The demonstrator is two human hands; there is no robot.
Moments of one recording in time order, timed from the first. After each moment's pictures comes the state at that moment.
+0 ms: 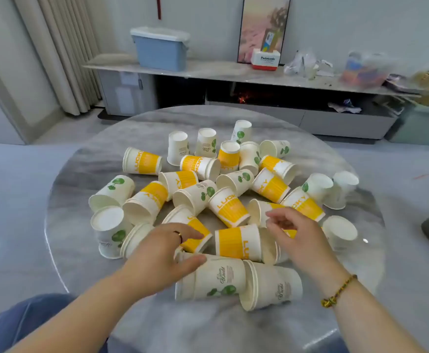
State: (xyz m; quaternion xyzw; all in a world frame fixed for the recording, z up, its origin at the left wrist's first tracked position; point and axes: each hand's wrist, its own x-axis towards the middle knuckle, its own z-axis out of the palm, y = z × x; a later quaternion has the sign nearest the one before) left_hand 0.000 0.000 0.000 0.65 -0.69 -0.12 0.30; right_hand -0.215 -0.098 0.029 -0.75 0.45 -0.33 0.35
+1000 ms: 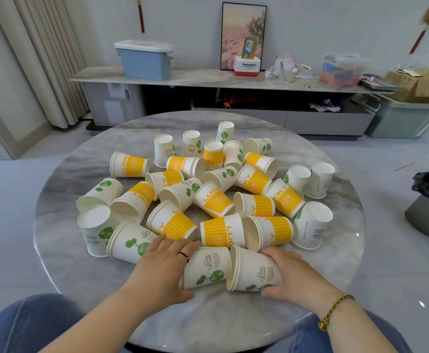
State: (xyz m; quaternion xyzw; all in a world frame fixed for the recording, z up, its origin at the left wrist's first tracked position) left_hand -0.030 0.008 -0.034 0.62 -0.78 0.07 0.09; right_hand -0.262 -0.063 -0.005 -0.82 0.50 0.02 0.28
